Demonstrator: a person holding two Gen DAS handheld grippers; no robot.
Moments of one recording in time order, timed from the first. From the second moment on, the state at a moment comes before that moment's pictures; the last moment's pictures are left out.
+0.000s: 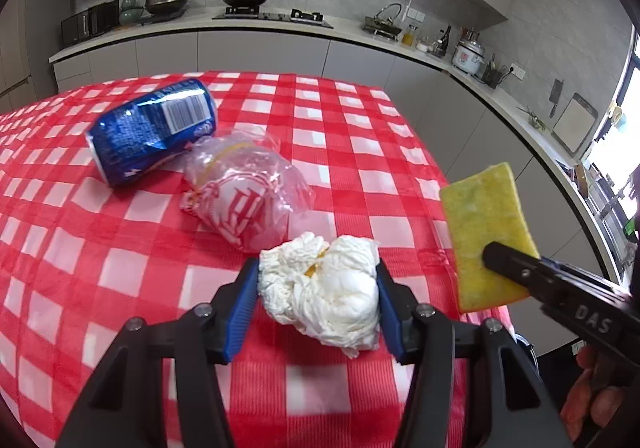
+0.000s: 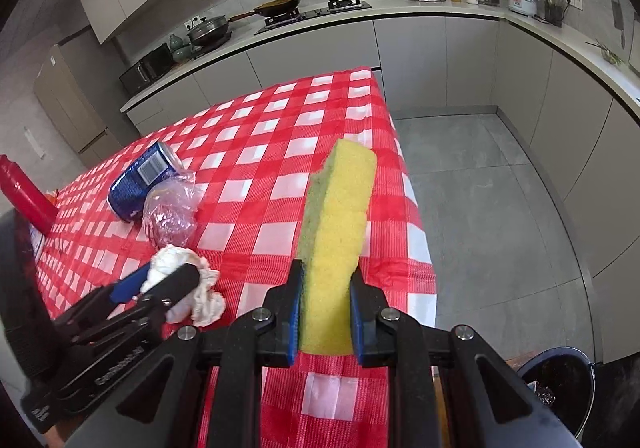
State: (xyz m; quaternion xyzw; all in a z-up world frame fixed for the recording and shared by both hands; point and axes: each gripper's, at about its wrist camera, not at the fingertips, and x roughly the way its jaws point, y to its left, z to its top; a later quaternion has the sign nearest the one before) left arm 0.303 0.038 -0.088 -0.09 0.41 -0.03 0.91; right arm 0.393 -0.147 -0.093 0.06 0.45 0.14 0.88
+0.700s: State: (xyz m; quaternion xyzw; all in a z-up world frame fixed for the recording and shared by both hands) left arm 0.242 0.008 -0.059 -0.07 0.37 -0.01 0.93; right arm 0.310 -0.201 -0.068 0.05 0.42 0.15 0.89
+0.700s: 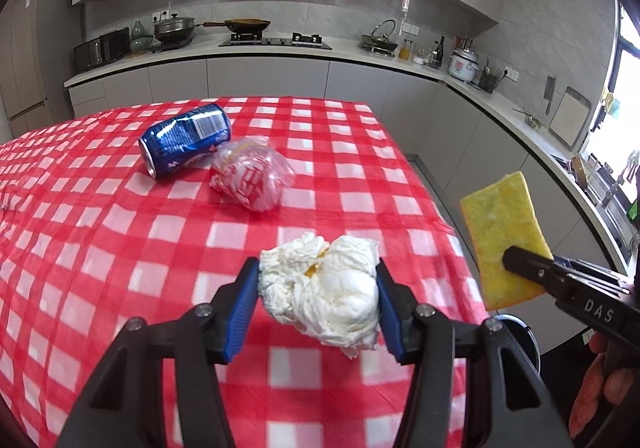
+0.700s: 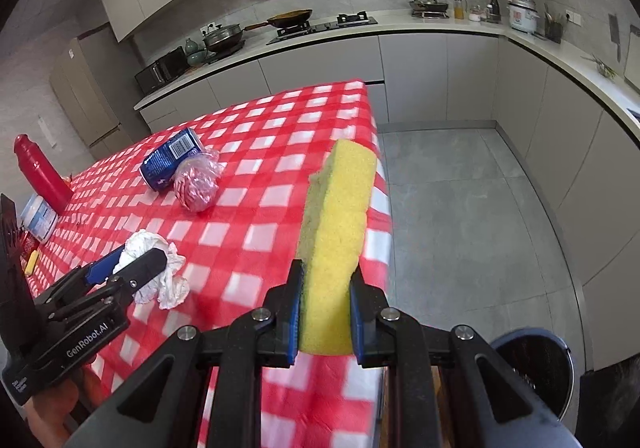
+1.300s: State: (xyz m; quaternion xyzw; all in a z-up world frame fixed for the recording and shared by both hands) left arm 0.205 -0.121 -0.057 -0.05 0.37 -0.05 0.93; right arm 0.261 -0.345 -0.065 0.07 0.41 0.11 0.90
